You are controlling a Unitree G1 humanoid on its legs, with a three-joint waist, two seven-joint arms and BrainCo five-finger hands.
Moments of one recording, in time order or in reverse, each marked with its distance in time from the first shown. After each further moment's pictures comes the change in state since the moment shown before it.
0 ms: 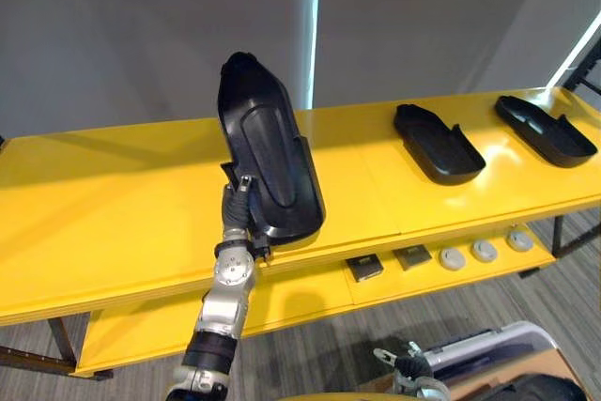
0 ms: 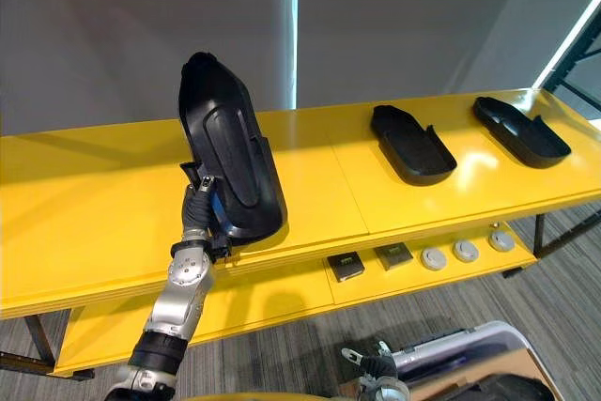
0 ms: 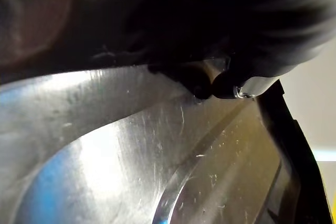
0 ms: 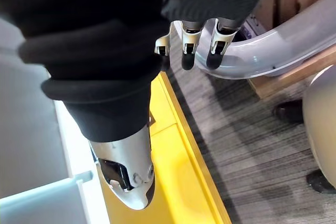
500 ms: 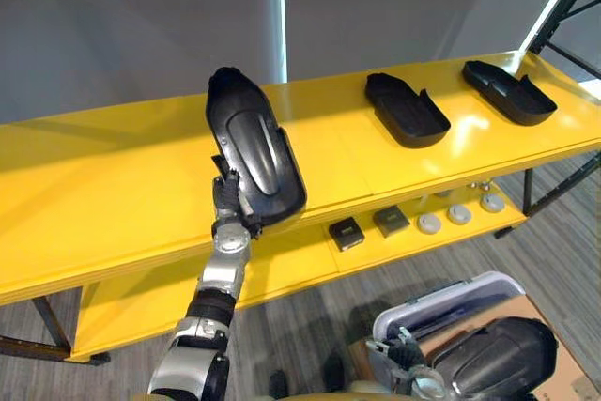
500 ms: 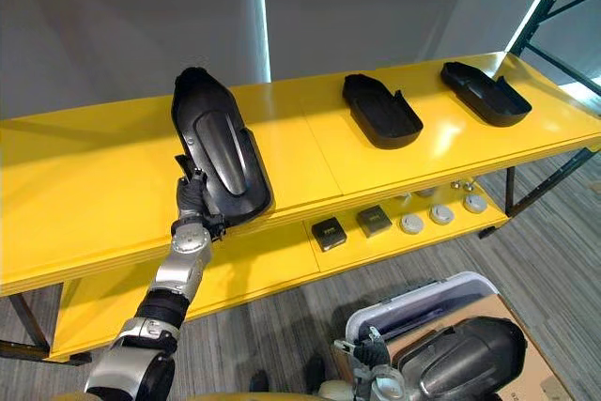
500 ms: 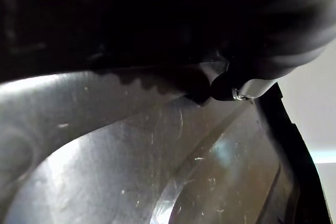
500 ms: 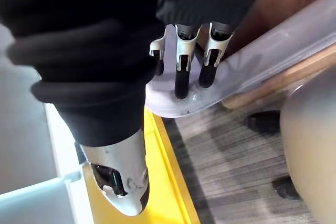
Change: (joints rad) left arm -0.250 0.062 0.076 0.319 -0.001 0.068 0.120; right arm -0.017 -0.018 0.076 -0.021 -0.003 -0.003 0.013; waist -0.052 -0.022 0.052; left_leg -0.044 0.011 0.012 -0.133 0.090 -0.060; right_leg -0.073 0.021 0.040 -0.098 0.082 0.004
